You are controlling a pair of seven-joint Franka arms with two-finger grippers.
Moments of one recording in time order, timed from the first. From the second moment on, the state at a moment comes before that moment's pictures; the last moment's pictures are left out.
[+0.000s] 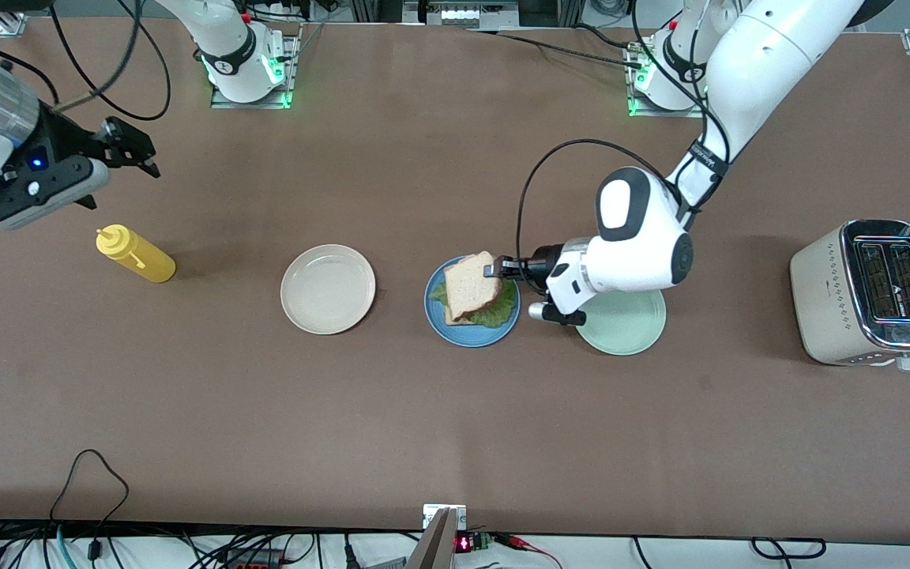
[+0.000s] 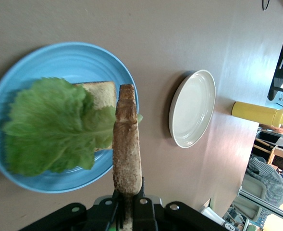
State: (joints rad) left arm 0.02 0.65 -0.61 -1.76 -0.71 2.40 0.05; right arm 0.11 0.08 0.04 -1.51 0.05 1.48 -0.22
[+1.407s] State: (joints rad) left arm 0.05 0.77 -0.55 -1.69 -0.71 2.41 0.20; right arm 0.06 0.12 -0.08 -1.53 0.03 1.49 -0.08
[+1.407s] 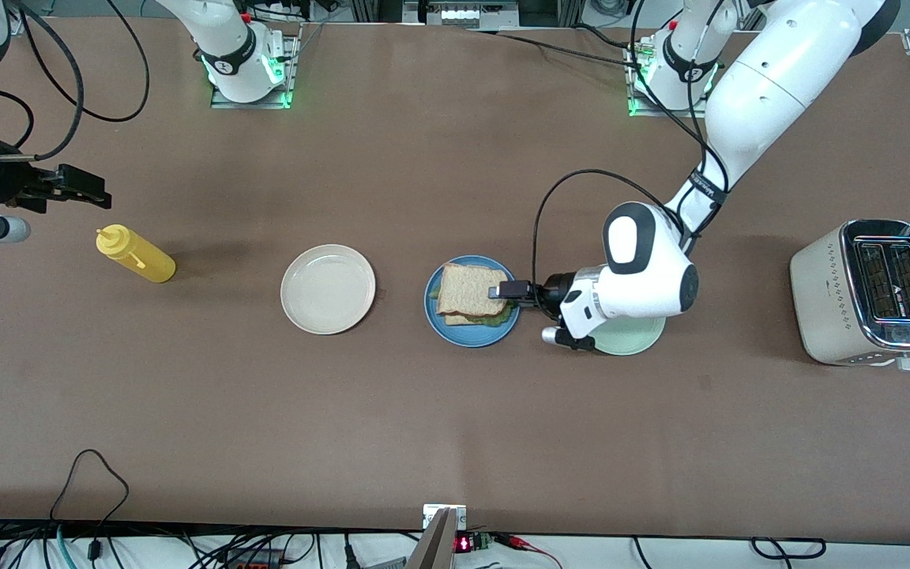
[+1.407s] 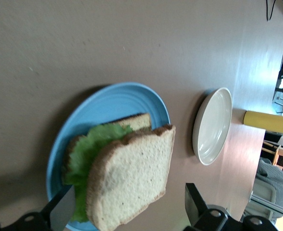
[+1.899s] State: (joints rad) left arm 0.07 0.61 -0.38 -1.67 -0.46 2.23 0.21; right arm 0.01 0.11 -0.01 -1.53 0.03 1.49 -0.08
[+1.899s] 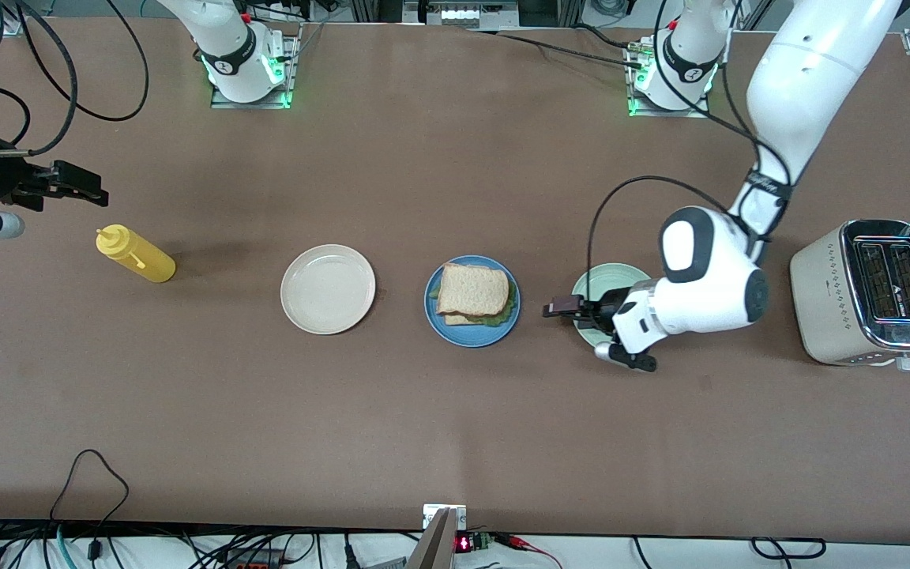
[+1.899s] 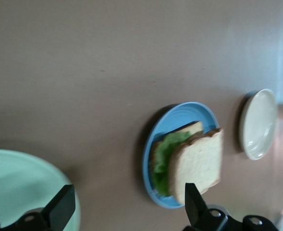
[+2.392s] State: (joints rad) left arm 0.05 0.49 -0.19 -1.63 -0.13 2.16 0.21; right arm 0.01 0.11 -0.01 -1.53 0.03 1.49 -0.08
